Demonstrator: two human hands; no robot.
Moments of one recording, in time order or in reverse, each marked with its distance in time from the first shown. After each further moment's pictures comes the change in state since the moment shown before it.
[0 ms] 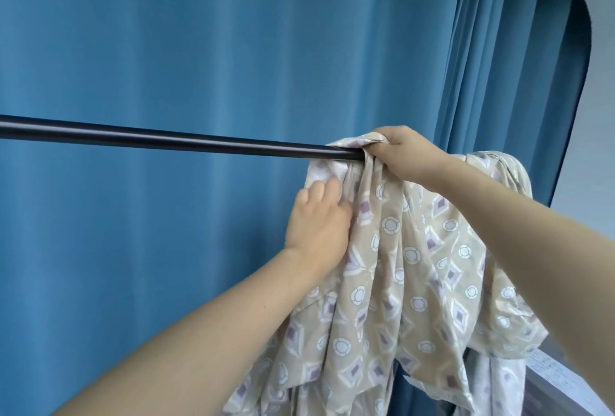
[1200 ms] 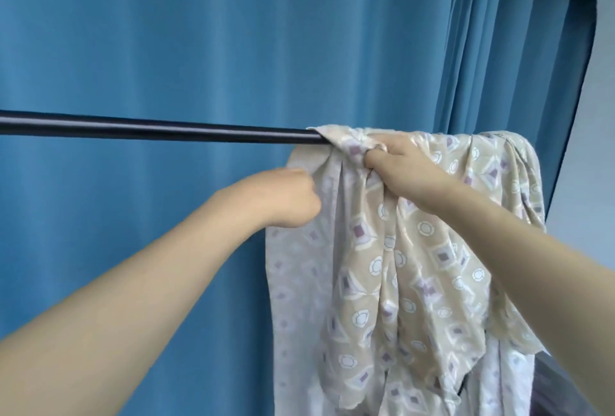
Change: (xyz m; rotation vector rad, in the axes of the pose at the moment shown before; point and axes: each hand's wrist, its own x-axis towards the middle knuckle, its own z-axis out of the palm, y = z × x) left_hand 0.015 -0.057 -0.106 -0.308 -0.877 -0.210; right_hand -0.052 -0.016 0.030 0.316 0.029 0.014
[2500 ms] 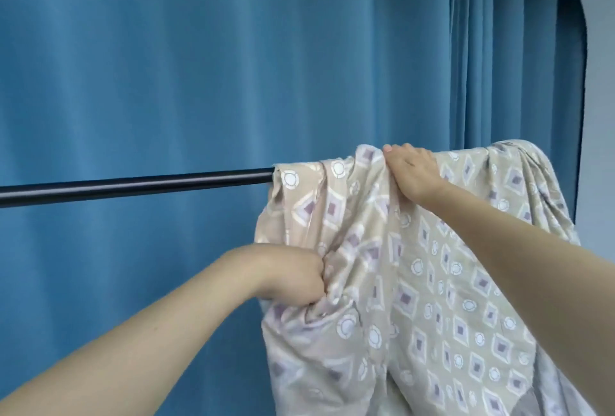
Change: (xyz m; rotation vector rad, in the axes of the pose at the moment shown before) left_hand -0.045 -0.066 0.008 0.107 -0.396 0.157; right_hand 0.053 0.008 0.028 -0.540 0.287 0.073
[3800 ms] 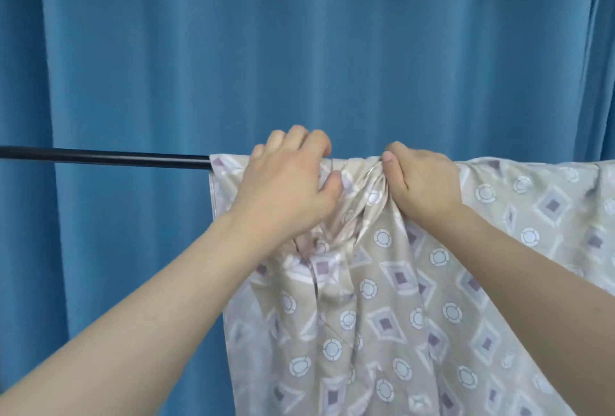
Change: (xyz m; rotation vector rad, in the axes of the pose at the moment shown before) left_hand -0.015 0.036 -0.035 0.137 1.209 -0.323; right_hand 0.009 -0.015 0.035 -0.003 0.364 -0.567
